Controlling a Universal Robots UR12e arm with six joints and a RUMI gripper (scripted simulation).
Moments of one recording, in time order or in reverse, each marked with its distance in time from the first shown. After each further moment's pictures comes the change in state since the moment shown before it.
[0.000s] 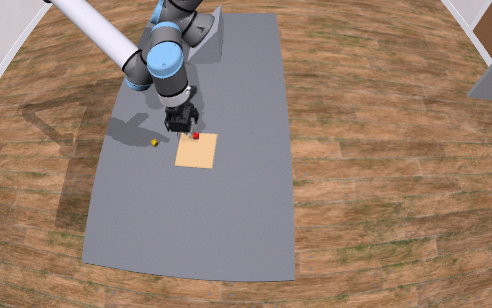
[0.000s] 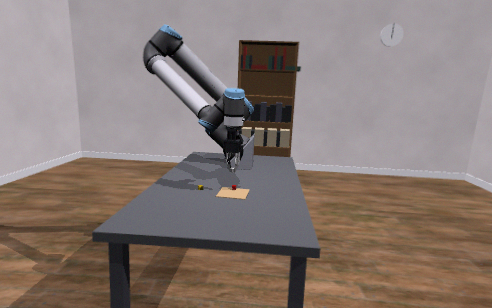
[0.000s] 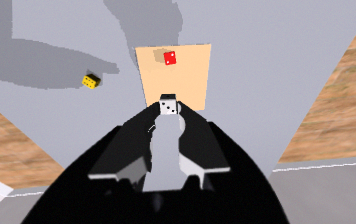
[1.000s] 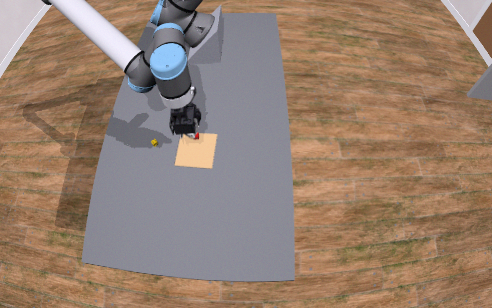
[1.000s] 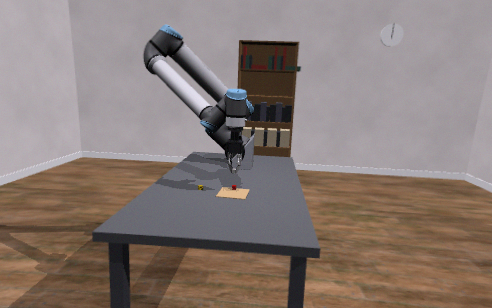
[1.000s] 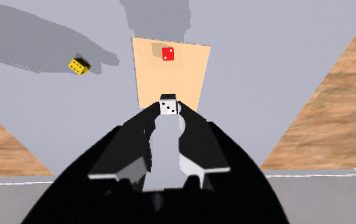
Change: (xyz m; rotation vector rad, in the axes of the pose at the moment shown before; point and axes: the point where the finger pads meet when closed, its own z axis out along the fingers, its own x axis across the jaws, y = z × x) arm 0.009 0.006 0.002 -0.005 0.004 -0.135
